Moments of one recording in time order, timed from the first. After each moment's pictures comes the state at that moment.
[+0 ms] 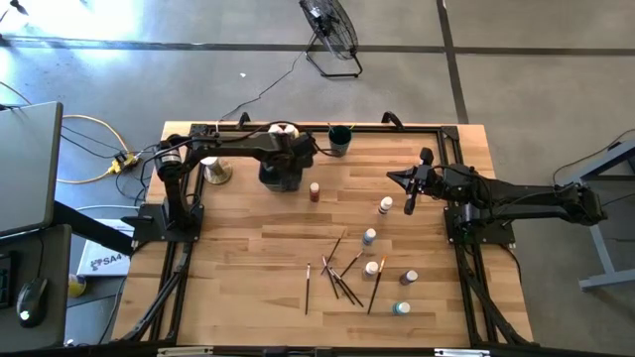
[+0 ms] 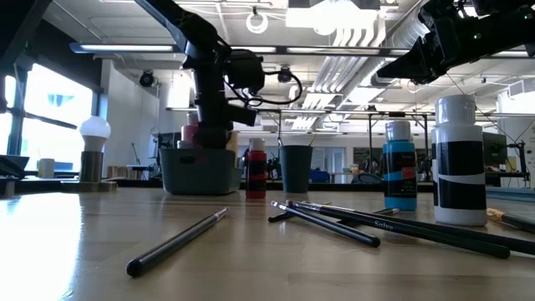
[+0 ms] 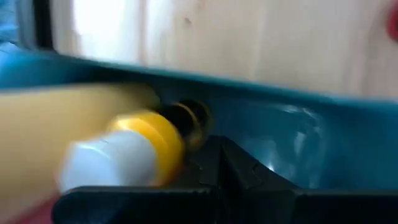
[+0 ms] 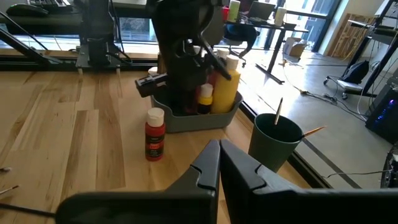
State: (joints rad) left arm 0.40 1.84 1.31 -0.71 -0.26 0.35; right arm -0.16 0.59 0.34 0.06 0.24 -0.08
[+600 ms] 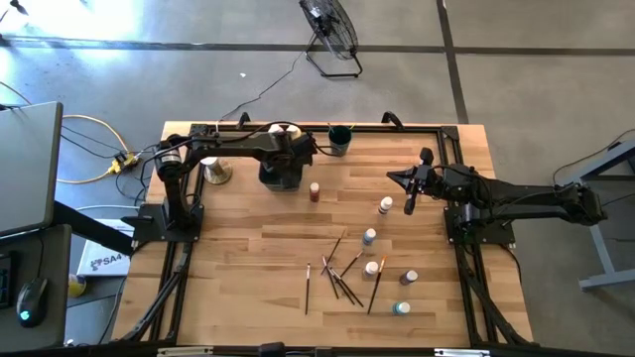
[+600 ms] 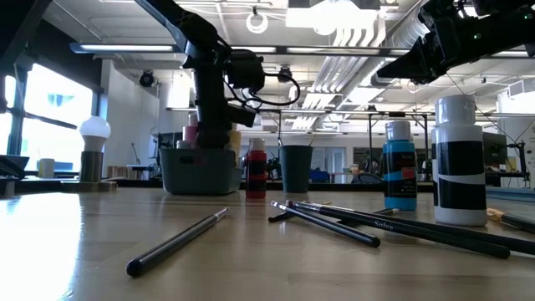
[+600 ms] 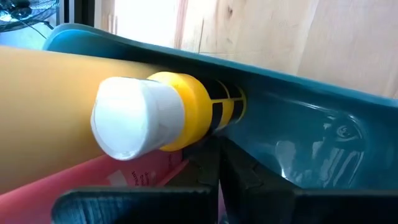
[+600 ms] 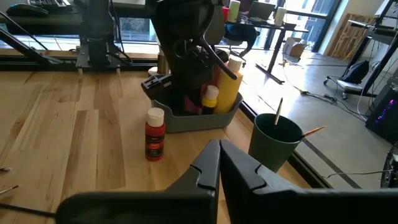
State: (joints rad) left arm 0.40 1.84 1.31 -0.70 -0.37 0.28; right arm -0.16 0.59 0.34 0.06 0.24 -0.08
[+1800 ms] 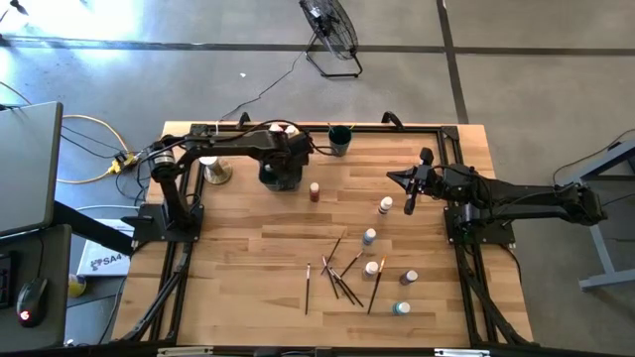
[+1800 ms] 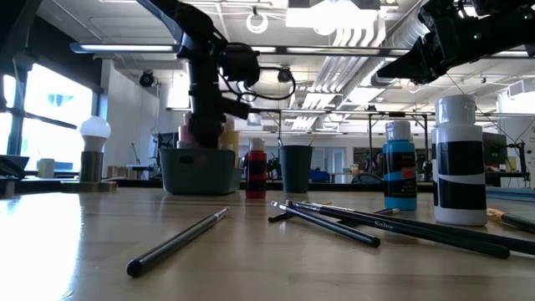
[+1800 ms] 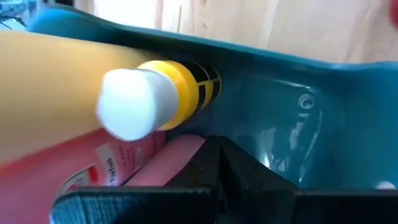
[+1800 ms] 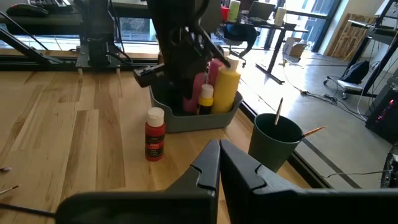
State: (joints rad) left arm 0.40 1.78 1.32 -0.79 -0.30 0.28; right arm -0.16 0.60 0.34 0.06 0.24 -0.08
